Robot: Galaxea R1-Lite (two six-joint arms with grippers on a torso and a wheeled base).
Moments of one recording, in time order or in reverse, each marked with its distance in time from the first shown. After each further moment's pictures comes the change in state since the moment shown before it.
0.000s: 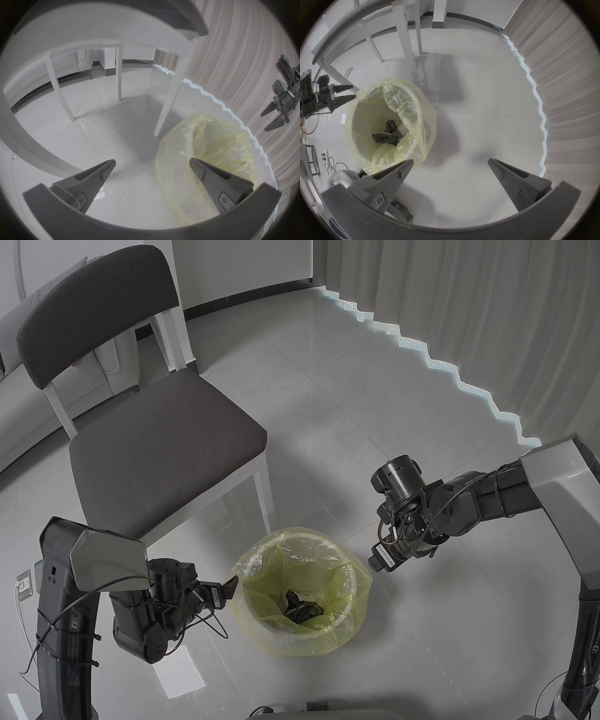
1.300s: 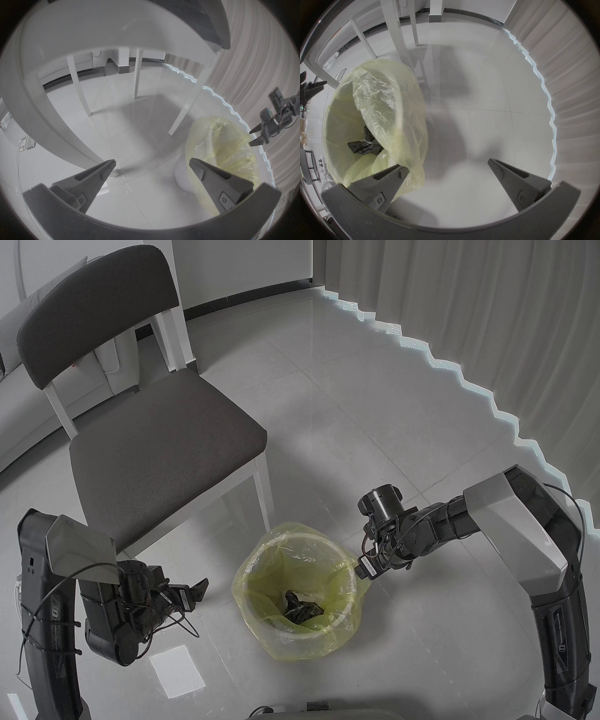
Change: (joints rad) left arm 0.142 -0.051 0.160 -0.081 -0.066 0.001; right arm -0.052 0.272 -0.148 -0.132 0.053 -0.005
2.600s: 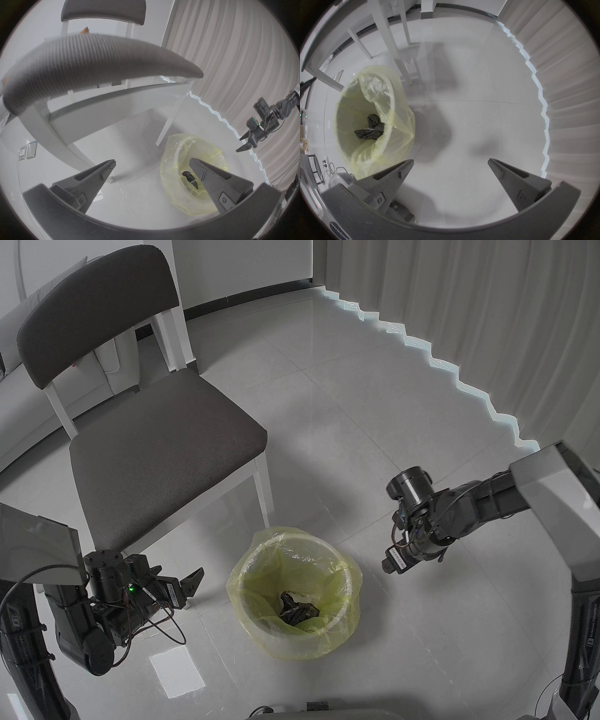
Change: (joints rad) left arm -0.053 -0.284 0.193 0.001 -0.016 0.000; right arm -0.038 -0.208 0.162 0.106 -0.016 0.031
